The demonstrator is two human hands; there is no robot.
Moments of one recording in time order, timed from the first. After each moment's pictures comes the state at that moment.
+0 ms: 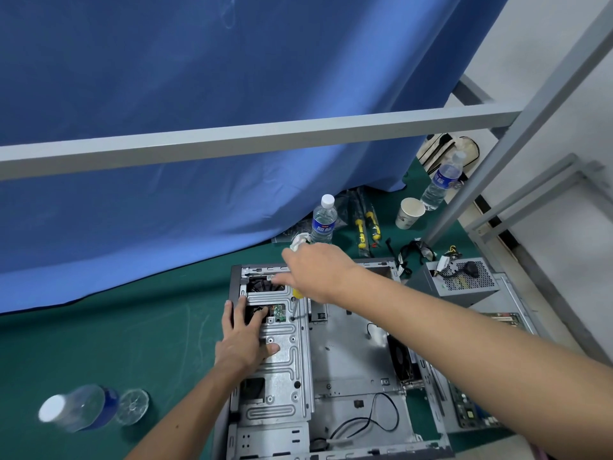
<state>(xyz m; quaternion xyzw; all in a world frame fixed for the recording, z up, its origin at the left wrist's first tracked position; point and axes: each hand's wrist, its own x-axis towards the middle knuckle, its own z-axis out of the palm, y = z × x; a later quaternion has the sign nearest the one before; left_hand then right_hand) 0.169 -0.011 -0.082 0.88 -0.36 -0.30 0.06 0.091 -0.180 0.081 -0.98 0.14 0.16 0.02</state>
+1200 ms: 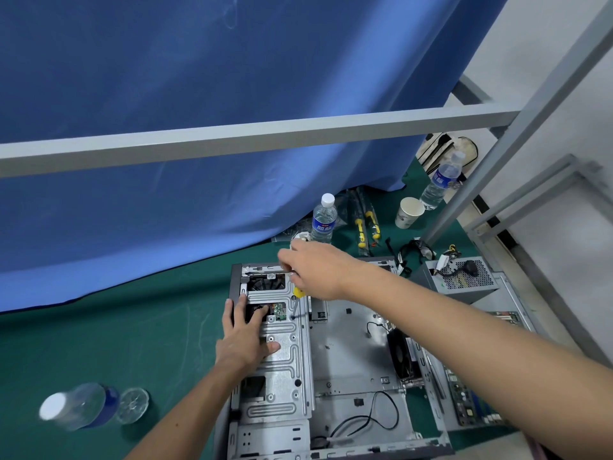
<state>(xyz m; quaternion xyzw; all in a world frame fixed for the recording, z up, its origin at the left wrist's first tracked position) 0.167 -0.011 -0.081 0.88 -0.36 -0.29 0.07 0.085 -0.187 0.081 -0.98 0.11 0.13 0.14</state>
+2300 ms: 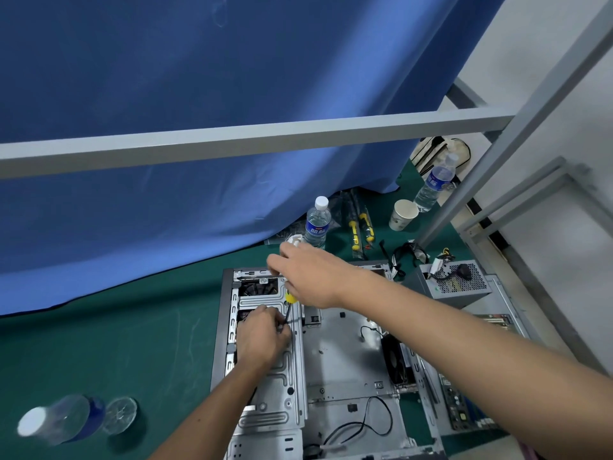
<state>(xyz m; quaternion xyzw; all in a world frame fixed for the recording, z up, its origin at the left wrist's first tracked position) 0.142 -0.061 -0.077 0.90 -0.35 -0.20 0.17 0.086 -0.190 0.079 -0.98 0.08 0.12 0.11</state>
